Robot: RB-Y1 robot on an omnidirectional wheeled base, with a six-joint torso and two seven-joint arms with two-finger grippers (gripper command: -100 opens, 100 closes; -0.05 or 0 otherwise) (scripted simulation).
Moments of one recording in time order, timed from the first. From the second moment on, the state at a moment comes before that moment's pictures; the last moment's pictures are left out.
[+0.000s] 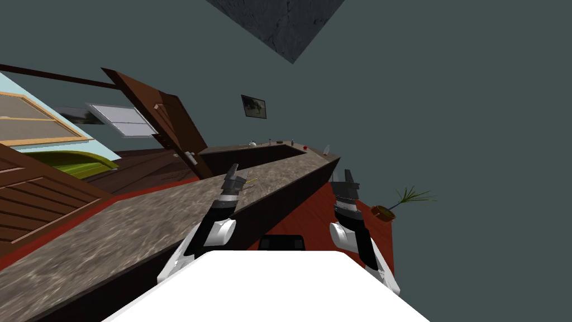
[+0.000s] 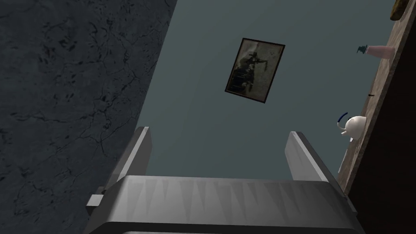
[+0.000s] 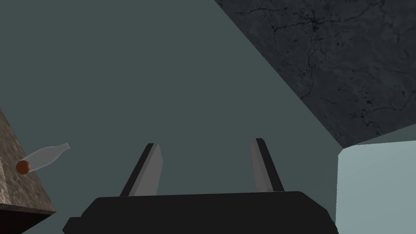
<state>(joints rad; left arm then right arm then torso) 0.43 0.15 -0.03 -2.24 -0.01 -0.30 0.18 0.47 -0.05 -0.07 -2.22 -0.07 -0.53 -0.15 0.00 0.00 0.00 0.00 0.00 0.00</state>
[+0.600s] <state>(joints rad) 0.30 0.27 -0.01 -2.13 0.07 -0.15 0.23 0.47 -0.05 -0.07 -2.22 -0.07 -0.53 -0.15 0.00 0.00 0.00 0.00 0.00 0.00</state>
